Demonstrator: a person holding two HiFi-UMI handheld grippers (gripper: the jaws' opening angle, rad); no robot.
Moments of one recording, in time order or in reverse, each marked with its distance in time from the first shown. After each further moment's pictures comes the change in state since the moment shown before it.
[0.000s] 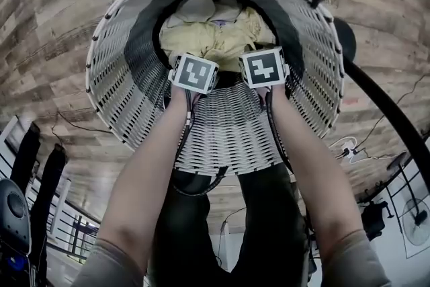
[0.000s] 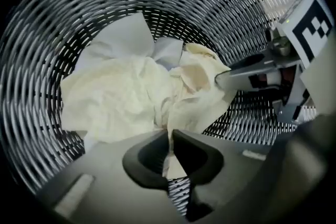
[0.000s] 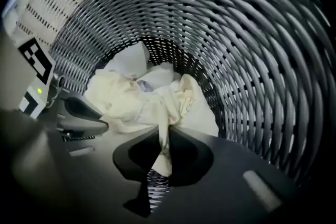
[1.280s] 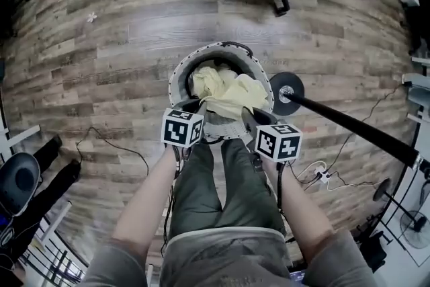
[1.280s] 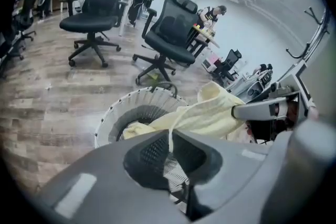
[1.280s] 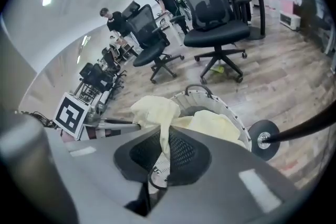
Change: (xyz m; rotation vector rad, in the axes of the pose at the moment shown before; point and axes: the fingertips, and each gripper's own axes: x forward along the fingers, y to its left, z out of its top) left arm -0.410 -0.119 0.005 -0.023 -0.515 -0.047; right arm -0.438 0.116 0.007 0.252 -0.493 0.327
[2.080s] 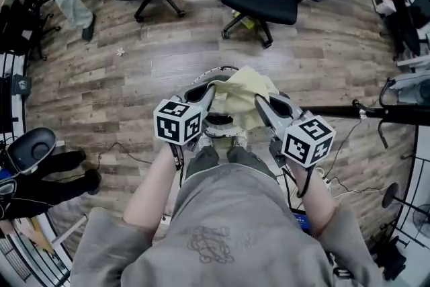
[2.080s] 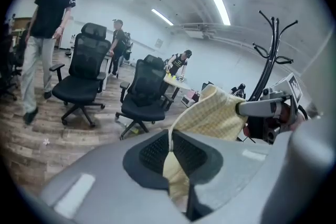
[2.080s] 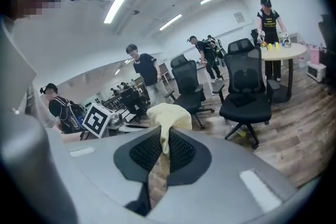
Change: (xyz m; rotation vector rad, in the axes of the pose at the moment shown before) left arm -0.272 -0.169 0.173 0.194 -0.423 -0.100; right arm -0.301 0.186 0.150 -0.332 -0.386 0.215
